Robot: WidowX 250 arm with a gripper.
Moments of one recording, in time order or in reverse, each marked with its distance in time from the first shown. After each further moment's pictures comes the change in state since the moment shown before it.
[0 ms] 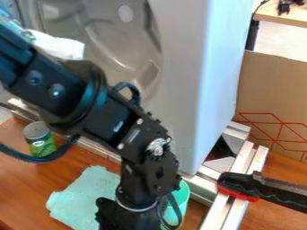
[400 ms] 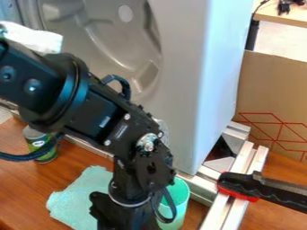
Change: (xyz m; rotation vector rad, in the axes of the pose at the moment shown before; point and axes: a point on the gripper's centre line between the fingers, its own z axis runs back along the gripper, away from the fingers) arm -0.001 0.005 0.008 0.008 -0.030 0.040
